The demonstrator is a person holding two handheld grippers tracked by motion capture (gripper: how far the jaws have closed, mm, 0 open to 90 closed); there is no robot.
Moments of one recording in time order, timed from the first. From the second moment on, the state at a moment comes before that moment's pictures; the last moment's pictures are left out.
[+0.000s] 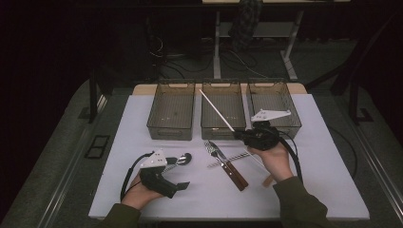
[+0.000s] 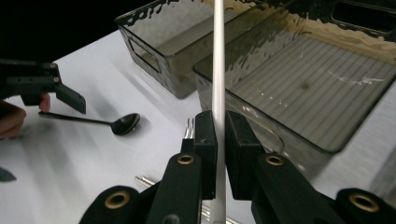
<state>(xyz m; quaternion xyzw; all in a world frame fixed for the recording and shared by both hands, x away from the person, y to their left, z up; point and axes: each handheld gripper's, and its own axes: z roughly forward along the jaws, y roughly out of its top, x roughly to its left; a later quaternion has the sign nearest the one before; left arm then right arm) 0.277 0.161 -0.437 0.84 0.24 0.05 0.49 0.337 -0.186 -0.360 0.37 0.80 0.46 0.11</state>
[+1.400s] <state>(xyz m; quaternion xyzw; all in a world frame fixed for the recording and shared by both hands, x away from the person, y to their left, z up) 0.278 0.164 -0.438 0.84 0.24 0.04 0.49 0.422 -0.068 -0.337 0.40 0.78 0.47 0.13</state>
